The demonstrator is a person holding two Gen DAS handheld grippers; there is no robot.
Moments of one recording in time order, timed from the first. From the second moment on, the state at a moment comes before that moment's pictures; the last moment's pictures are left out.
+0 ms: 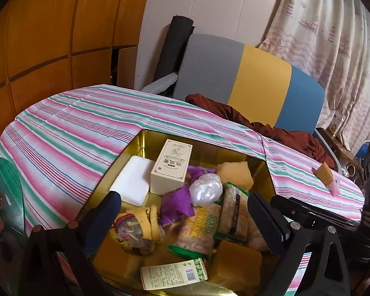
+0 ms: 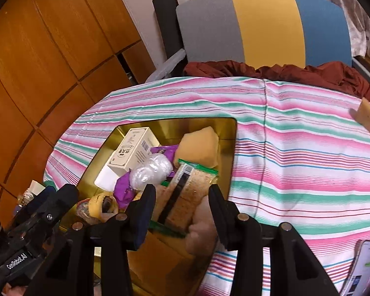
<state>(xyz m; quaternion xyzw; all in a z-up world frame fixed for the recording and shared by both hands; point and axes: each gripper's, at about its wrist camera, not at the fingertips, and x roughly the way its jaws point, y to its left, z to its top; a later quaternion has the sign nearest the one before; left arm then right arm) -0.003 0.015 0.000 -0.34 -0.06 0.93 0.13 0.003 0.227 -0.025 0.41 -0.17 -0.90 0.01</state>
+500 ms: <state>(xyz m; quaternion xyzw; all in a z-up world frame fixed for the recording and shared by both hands) 0.009 0.065 0.003 -0.36 -0.04 0.91 0.18 0.038 0.286 -0.007 0.39 -0.13 -0.91 -0.06</state>
